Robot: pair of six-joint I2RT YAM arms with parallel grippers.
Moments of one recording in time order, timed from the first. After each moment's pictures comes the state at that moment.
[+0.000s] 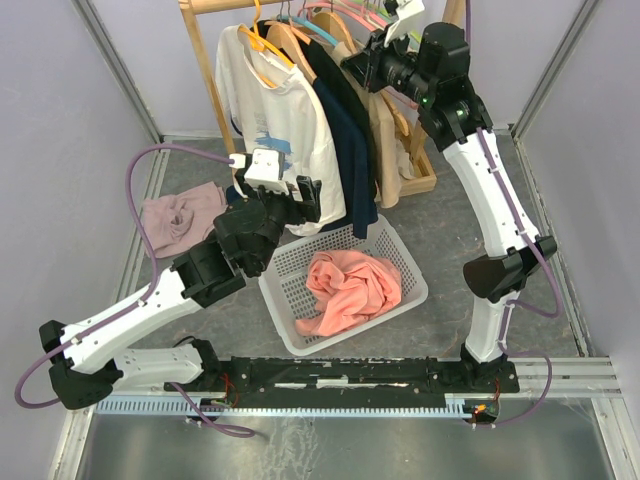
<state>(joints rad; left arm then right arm) -1.02 1.07 1.18 -0.12 -0.73 -0.18 0.42 1.93 2.39 -0.42 -0.30 0.12</state>
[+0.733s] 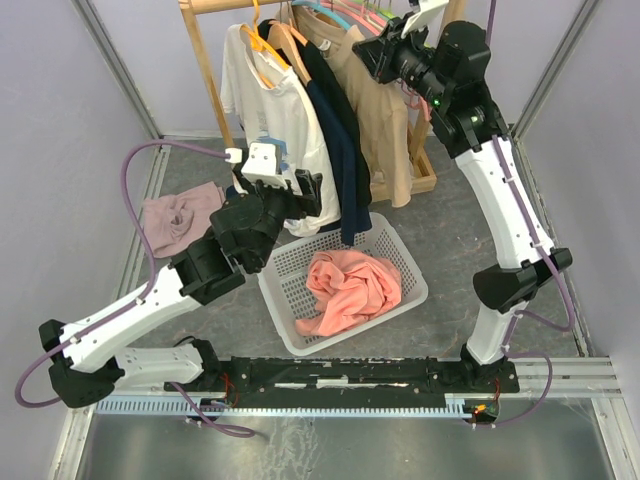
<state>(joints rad) -1.02 1.08 1.22 -0.11 -0.73 -0.18 0.43 1.83 2.33 -0.33 -0.22 0.16</state>
